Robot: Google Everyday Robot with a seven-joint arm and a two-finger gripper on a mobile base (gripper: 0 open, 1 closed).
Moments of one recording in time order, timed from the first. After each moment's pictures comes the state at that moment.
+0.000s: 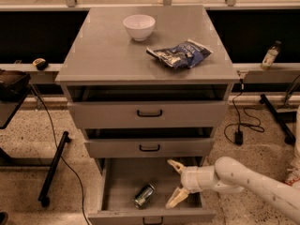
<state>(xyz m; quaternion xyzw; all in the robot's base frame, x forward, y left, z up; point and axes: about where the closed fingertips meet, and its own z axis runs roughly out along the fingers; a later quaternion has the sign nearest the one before) 0.497 -0.084 0.408 -0.60 0.64 0.29 0.39</state>
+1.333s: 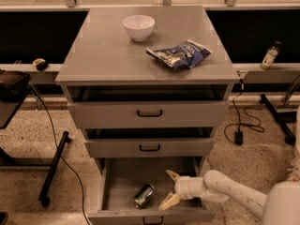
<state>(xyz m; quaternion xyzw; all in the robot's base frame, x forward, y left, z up) 0.527 -0.072 0.269 -0.52 0.70 0.31 0.37</state>
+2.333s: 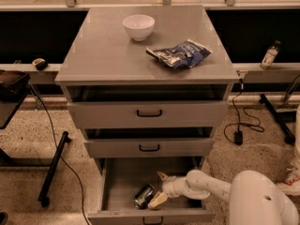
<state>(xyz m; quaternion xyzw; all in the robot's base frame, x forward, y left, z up) 0.562 -0.033 0.183 -0.51 0.73 0.29 0.34</state>
